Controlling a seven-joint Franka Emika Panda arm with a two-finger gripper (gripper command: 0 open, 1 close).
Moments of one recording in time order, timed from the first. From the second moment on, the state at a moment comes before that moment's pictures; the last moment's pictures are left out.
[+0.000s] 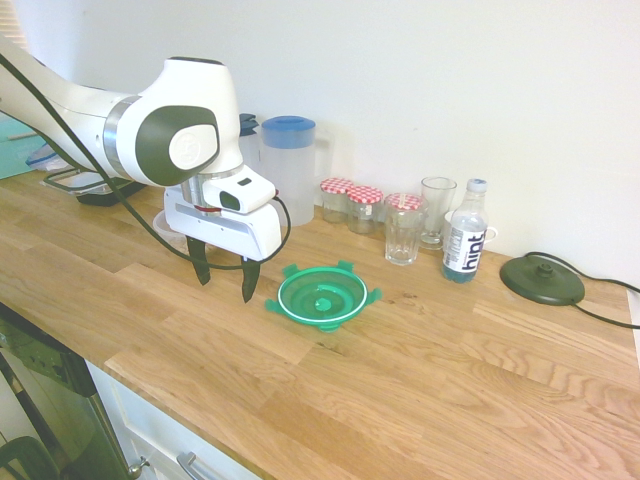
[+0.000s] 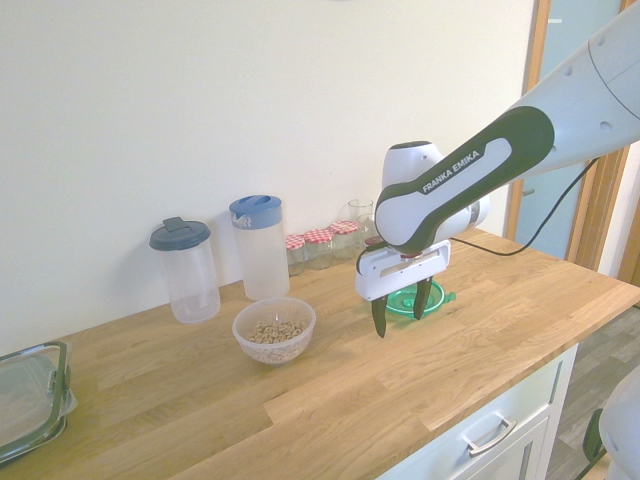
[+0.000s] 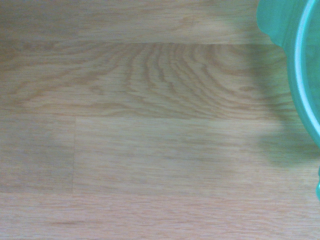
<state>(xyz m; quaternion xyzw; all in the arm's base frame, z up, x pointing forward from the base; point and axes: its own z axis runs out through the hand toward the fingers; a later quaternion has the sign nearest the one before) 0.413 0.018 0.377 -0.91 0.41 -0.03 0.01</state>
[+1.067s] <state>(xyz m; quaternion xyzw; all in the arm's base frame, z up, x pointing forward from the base) 0.464 -0.252 0.428 -0.86 0.42 0.11 0.27</state>
